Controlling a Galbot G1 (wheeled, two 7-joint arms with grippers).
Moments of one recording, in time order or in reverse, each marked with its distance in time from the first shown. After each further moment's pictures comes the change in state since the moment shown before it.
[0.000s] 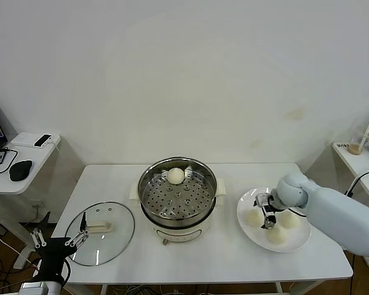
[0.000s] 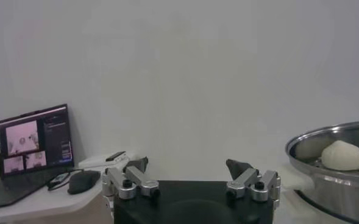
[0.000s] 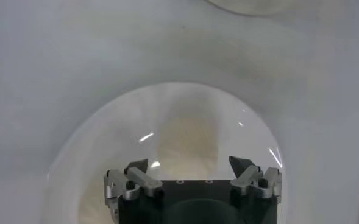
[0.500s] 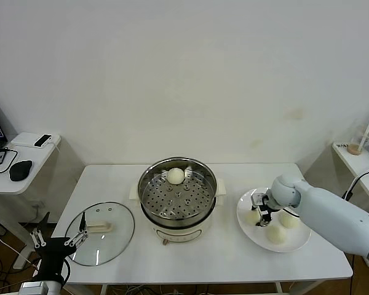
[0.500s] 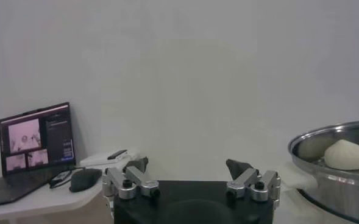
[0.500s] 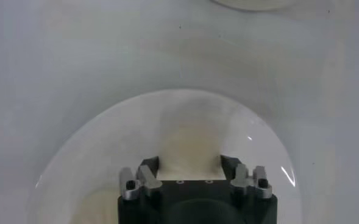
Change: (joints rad) left arm -0.001 -0.001 -0.004 0.002 -0.001 0.000 -0.002; right arm 0.009 0.020 0.016 -0.032 -0.002 -0.001 -0.037
